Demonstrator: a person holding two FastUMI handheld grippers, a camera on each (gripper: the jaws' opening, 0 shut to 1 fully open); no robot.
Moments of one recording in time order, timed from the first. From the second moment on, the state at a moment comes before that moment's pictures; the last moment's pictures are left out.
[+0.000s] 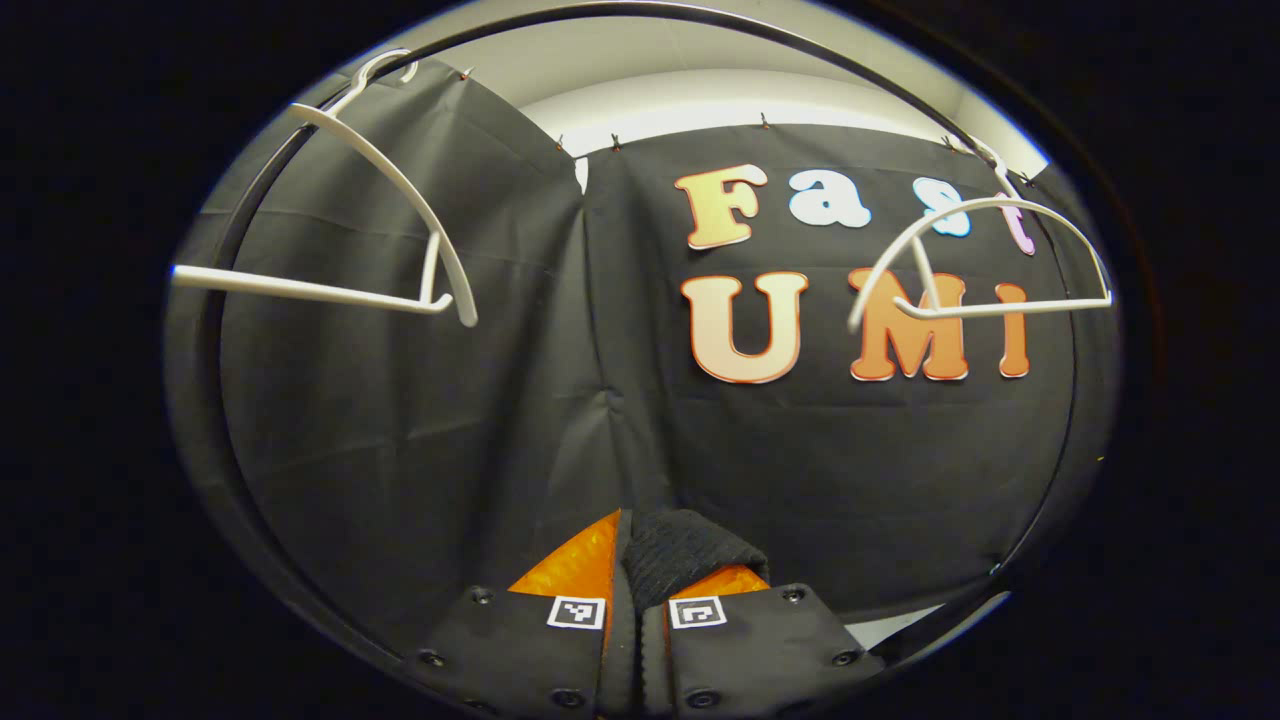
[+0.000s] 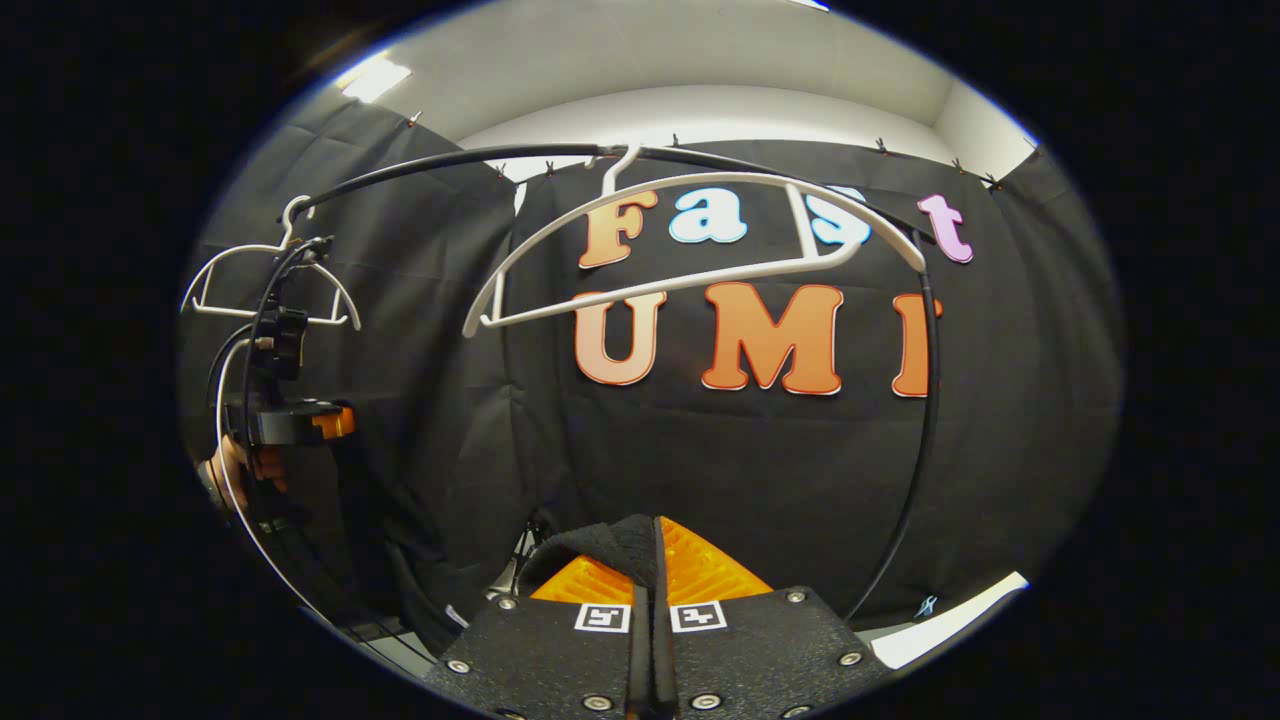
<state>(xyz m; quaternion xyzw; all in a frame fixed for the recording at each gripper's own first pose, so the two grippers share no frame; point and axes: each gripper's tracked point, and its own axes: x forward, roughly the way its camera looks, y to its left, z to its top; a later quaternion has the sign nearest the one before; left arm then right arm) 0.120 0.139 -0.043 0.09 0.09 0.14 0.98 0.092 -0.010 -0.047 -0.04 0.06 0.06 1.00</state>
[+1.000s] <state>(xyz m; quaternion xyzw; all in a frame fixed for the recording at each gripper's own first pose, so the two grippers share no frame) -0.007 0.131 -0.331 0.06 0.41 0.10 0.91 0.041 0.017 -0.338 0.00 0.38 0.07 0.92</state>
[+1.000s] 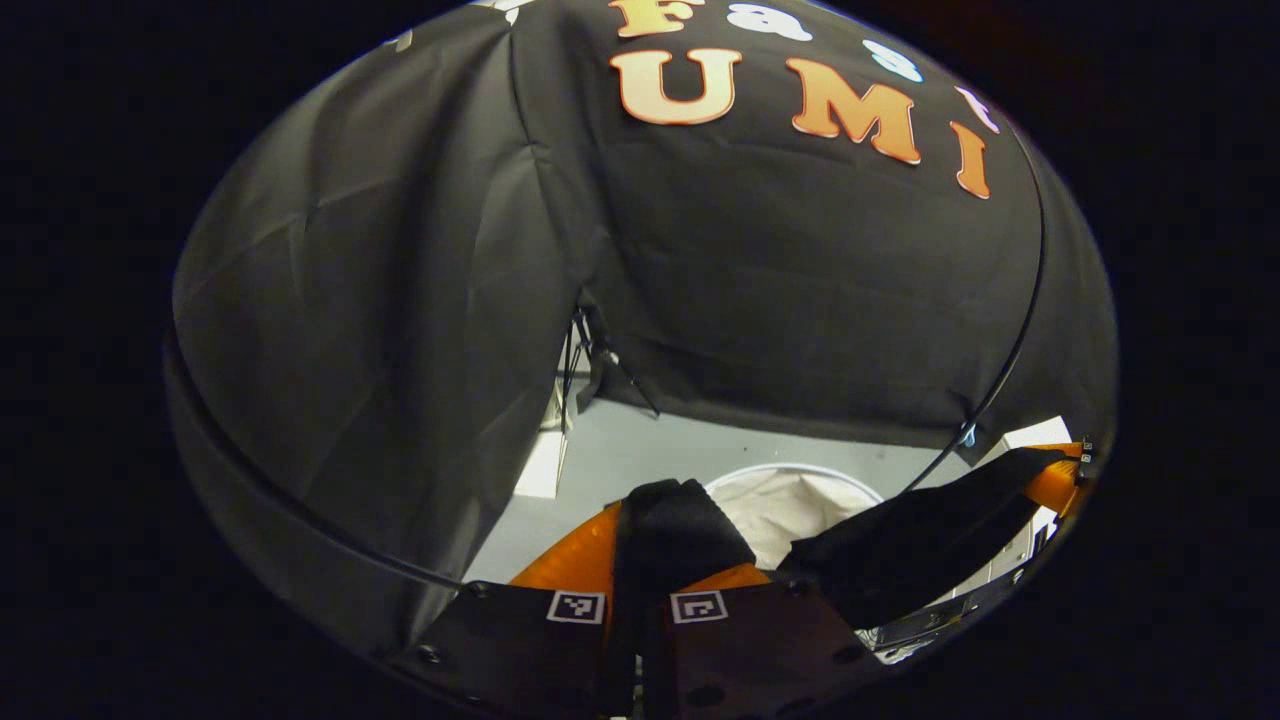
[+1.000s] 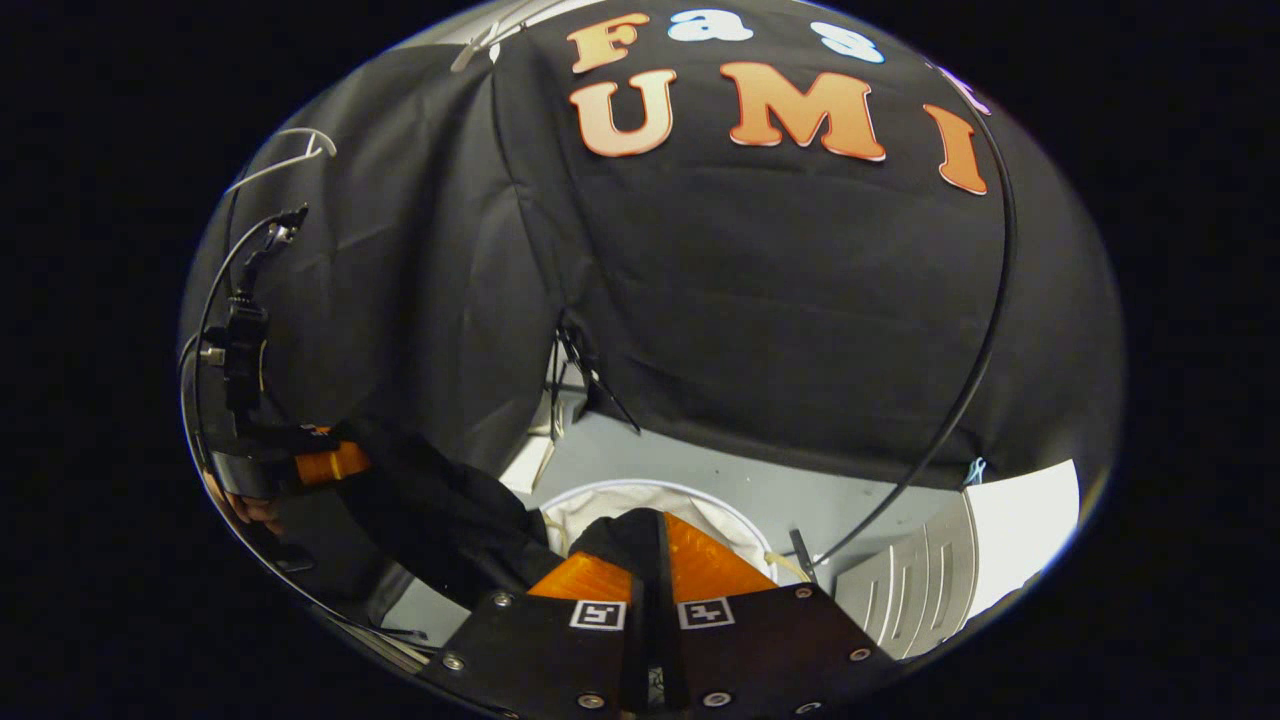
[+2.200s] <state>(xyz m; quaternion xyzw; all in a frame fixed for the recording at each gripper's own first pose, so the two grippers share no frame) -0.024 0.138 -0.355 0.06 0.45 0.11 0.88 0.025 0.004 -0.354 0.02 0.40 0.06 0.91</state>
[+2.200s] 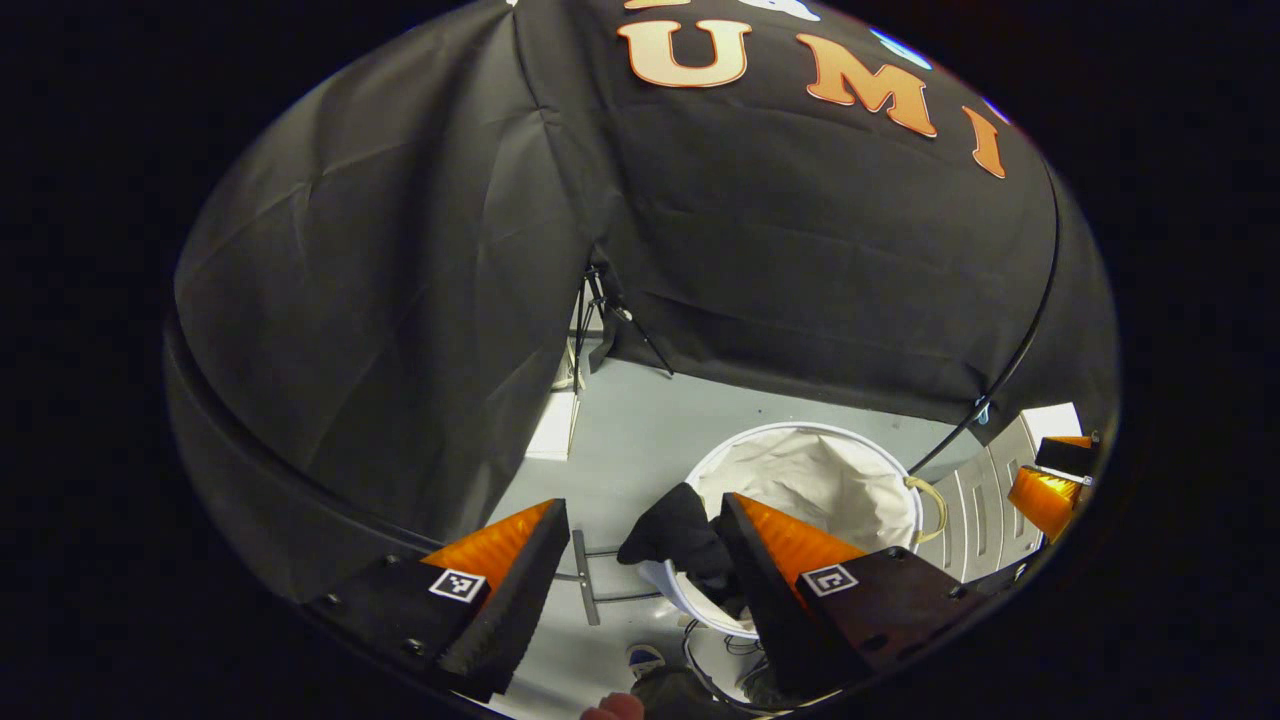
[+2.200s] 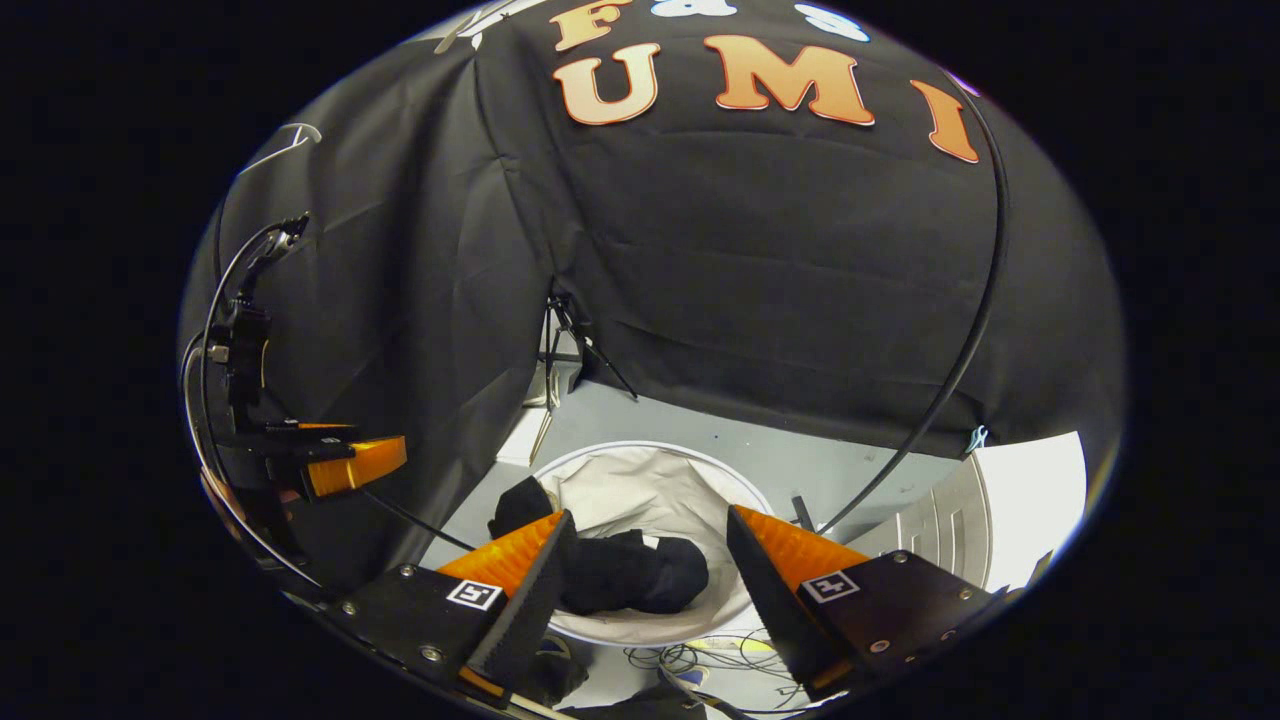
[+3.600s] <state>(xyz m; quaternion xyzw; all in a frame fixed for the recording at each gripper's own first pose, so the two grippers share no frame) 0.058 0.039 -0.049 0.03 0.14 0.05 0.99 0.071 -0.031 -0.030 0.03 0.08 0.01 1.00</state>
